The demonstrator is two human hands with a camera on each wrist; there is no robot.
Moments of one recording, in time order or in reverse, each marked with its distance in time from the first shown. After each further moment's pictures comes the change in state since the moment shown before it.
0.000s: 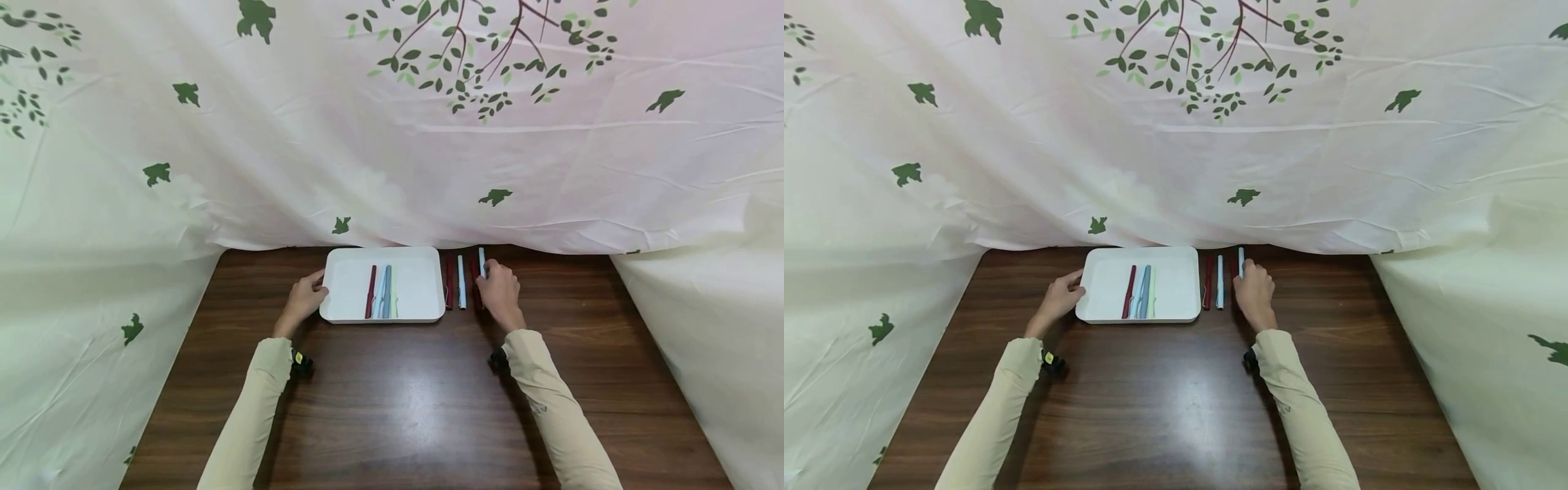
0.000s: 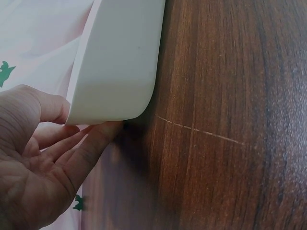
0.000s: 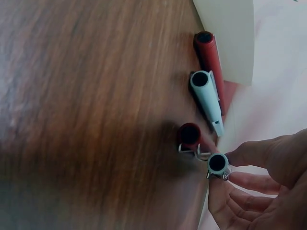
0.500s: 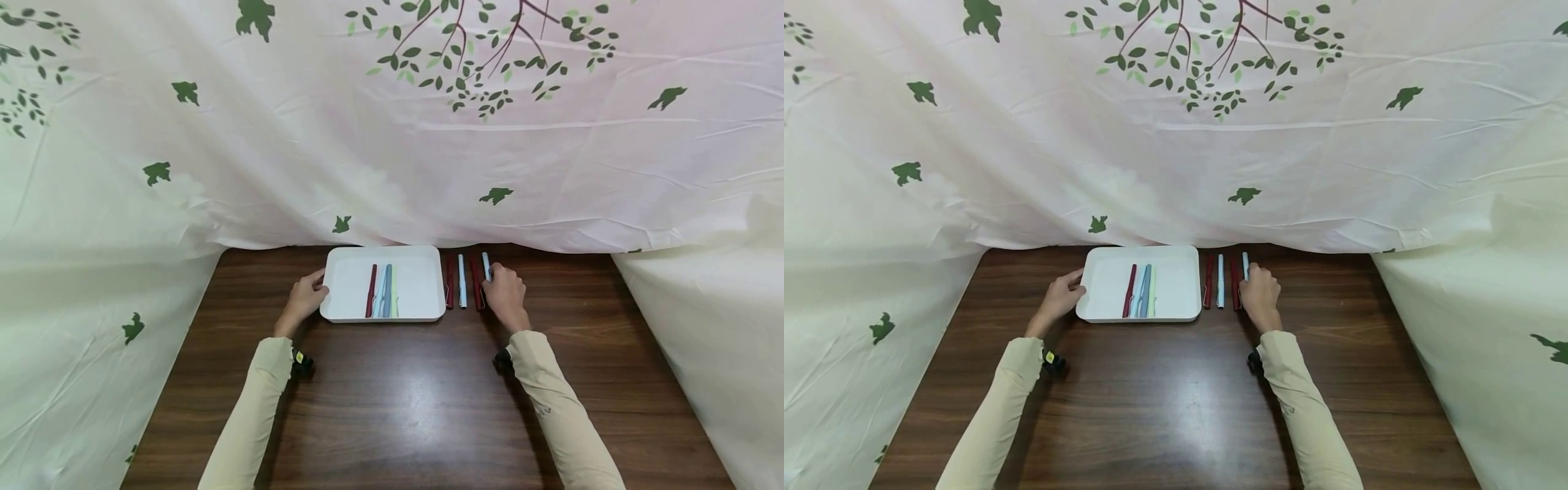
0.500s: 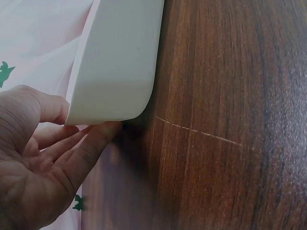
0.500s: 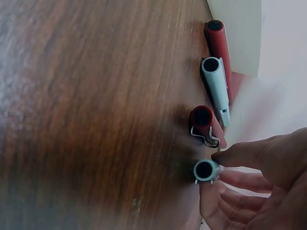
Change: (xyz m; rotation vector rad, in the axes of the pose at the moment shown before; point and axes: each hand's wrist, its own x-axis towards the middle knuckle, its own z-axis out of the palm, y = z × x) left_hand -0.001 0.001 0.000 0.008 0.009 0.021; right_hand -0.002 0.010 -0.003 -0.075 -0.067 0.040
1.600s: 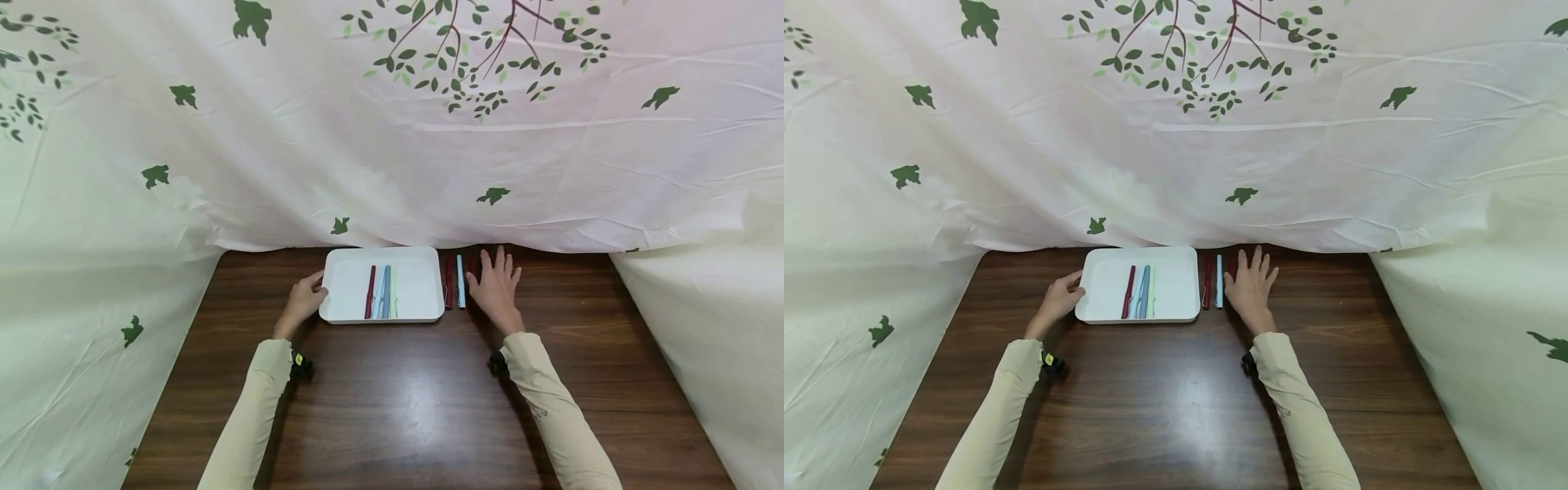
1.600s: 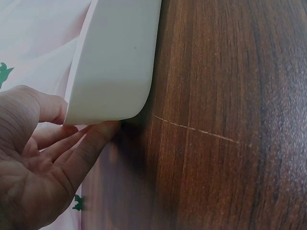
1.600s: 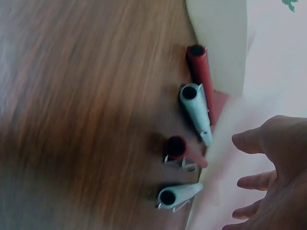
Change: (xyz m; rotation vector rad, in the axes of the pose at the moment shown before) left_hand 0.001 -0.001 0.001 0.006 -0.013 -0.021; right_hand -0.003 -0.017 0.004 0.005 -0.021 -0.067
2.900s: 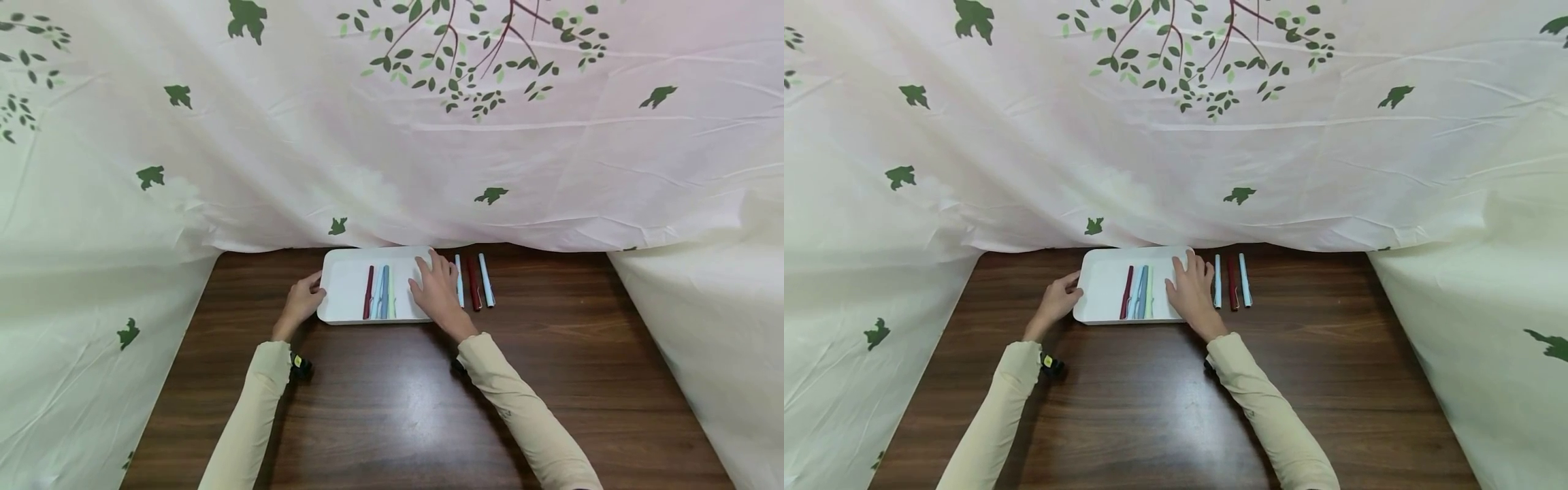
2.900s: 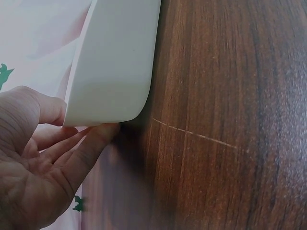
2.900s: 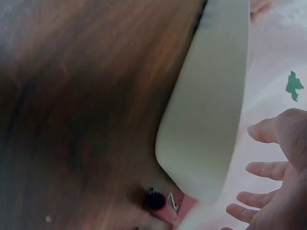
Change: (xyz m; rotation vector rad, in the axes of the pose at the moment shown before) left_hand 0.000 0.001 0.000 0.000 -0.007 0.008; right_hand -0.013 -0.092 0.046 -0.049 0.059 -0.315
